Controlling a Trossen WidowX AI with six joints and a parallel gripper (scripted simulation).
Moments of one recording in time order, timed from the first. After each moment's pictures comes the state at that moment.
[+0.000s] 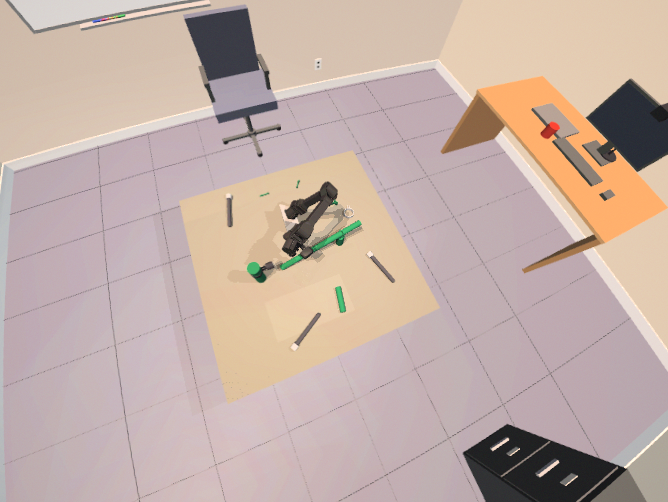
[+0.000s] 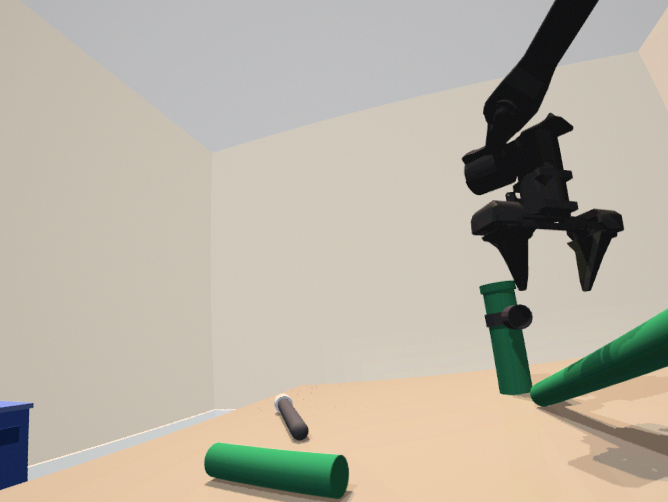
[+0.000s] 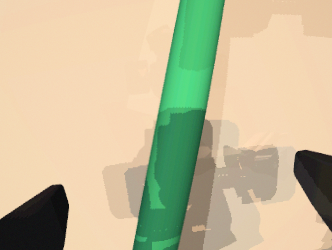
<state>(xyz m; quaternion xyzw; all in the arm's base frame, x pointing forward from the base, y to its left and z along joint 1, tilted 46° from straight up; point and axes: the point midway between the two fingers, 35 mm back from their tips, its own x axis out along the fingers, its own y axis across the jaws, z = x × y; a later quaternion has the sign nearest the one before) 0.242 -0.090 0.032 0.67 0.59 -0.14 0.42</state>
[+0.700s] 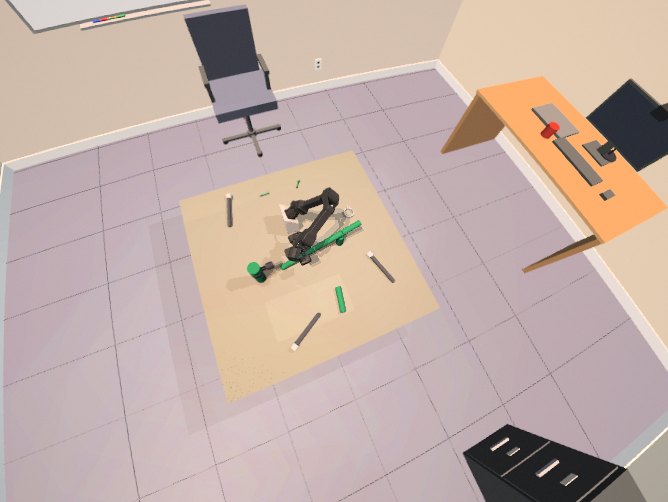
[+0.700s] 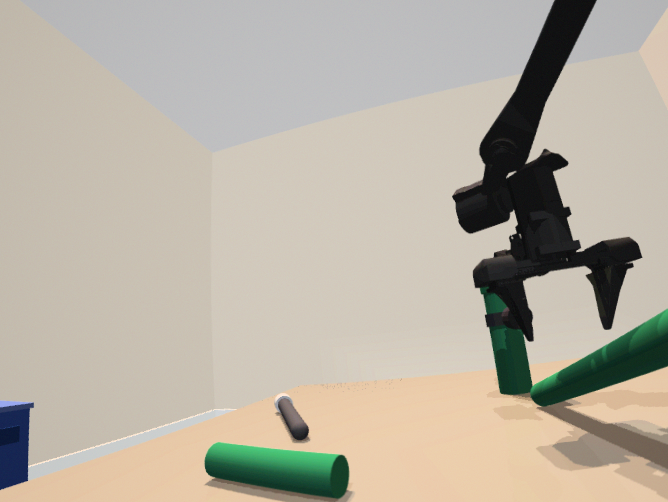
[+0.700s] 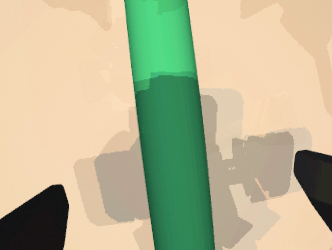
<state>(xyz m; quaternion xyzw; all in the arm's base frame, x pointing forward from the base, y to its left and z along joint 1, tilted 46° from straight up) 0.251 -0.051 -0.002 0.69 0.61 -0.24 0.30</state>
